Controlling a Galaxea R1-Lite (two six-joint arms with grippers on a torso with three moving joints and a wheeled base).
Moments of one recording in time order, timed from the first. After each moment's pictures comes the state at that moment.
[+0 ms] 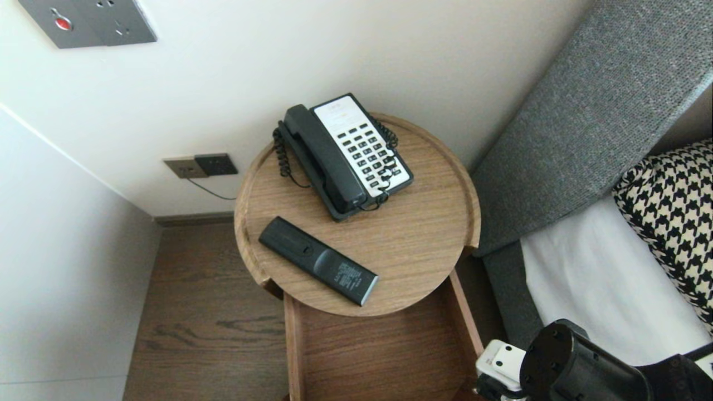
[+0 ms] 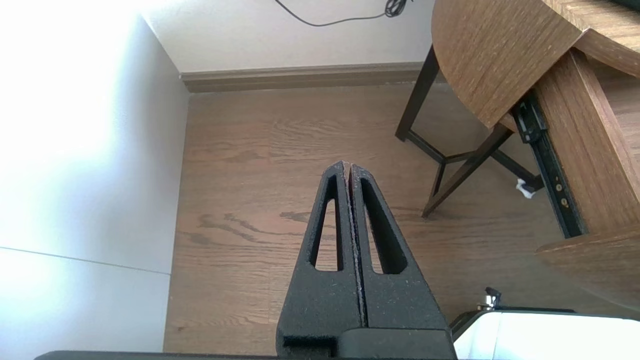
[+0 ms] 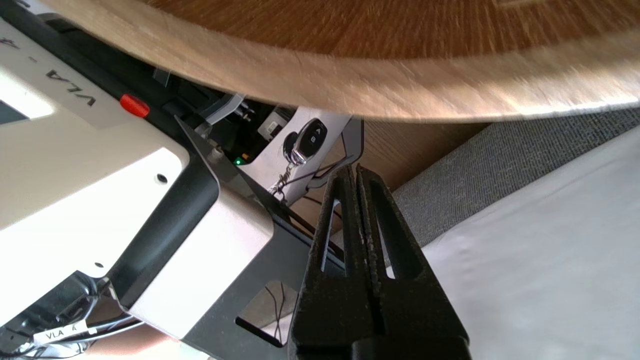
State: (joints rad) left arm 0.01 0.00 0.00 -0.01 0.01 0.00; right arm 0.95 1.48 -0.74 0.44 -0.13 0.22
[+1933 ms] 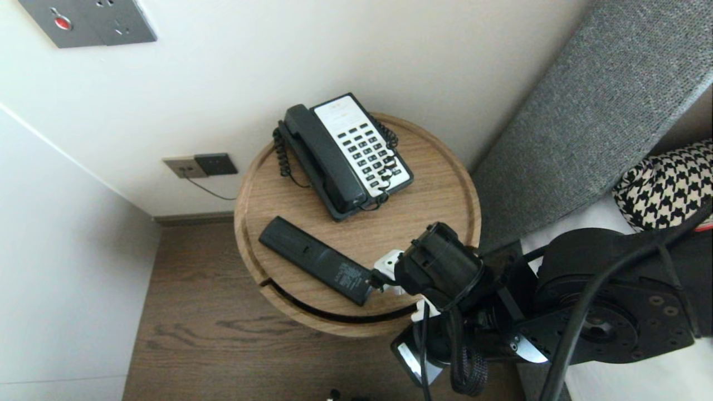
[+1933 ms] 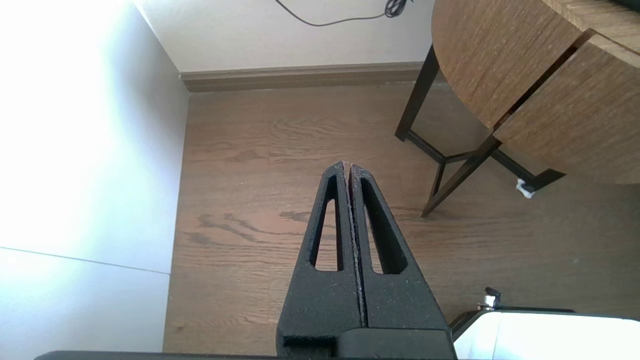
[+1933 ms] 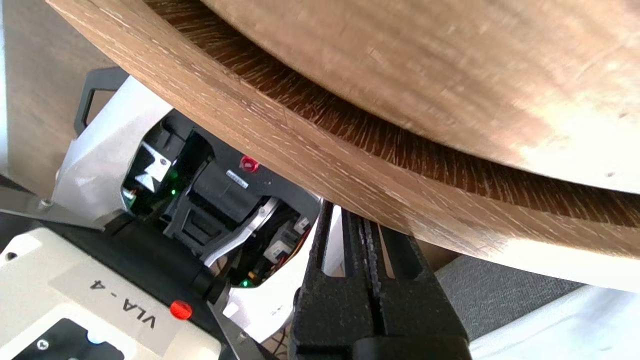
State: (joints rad) left arm 0.01 0.00 0.00 -0.01 0.01 0.00; right arm 0.89 1.80 -1.20 0.34 -0.17 0.13
